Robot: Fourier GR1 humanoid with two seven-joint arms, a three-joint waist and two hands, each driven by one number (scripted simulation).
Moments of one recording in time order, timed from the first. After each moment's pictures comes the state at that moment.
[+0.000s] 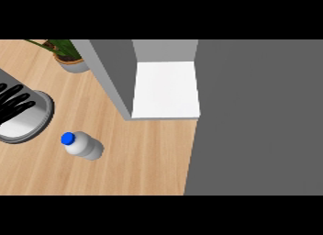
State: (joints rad) left arm -0.28 0.64 0.18 -1.11 1.02 -1.20 0.20; right arm 0.18 -0.07 0.41 -2.48 0.03 0.00 0.34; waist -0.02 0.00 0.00
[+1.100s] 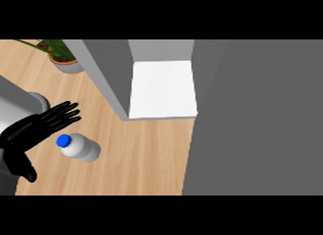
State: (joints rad) left arm -0.32 0.32 0.38 -0.97 0.27 -1.24 0.03; right arm 0.13 -0.11 0.46 -2.49 0.04 -0.07 0.37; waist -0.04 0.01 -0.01
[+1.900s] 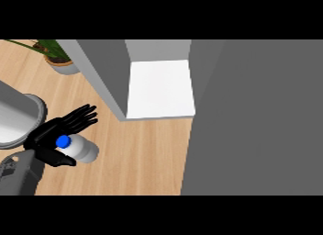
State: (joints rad) left arm -0.34 0.25 0.32 -0.87 0.03 -1.11 -0.20; right arm 0.13 -0.15 0.46 -2.48 0.03 -0.09 0.34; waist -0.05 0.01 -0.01
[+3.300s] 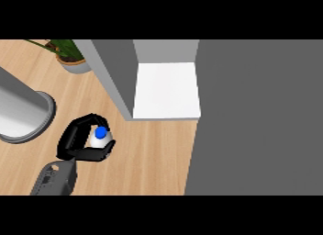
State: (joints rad) left arm -0.25 0.07 0.19 -0.97 -0.14 -0.35 -0.65; right arm 0.14 -0.19 0.47 -2.48 0.03 -0.14 0.33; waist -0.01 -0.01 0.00
